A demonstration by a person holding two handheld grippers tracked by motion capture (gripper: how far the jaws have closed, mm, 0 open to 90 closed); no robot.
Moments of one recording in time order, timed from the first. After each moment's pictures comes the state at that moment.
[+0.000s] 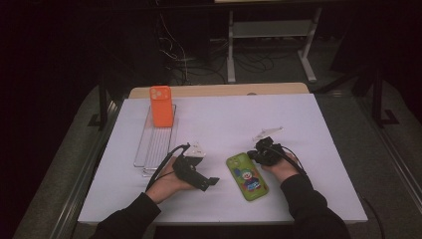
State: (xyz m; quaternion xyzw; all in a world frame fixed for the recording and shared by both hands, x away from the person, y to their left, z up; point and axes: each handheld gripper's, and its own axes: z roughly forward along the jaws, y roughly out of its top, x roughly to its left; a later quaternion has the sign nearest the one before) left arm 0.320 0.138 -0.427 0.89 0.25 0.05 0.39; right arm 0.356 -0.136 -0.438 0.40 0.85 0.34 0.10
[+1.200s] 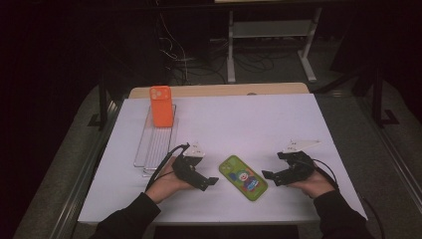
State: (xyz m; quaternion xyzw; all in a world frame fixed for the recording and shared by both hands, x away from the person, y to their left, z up) left arm 0.322 0.139 -0.429 0.89 0.25 0.05 0.39; right arm 0.302 -0.204 -0.422 0.37 0.83 0.40 0.10
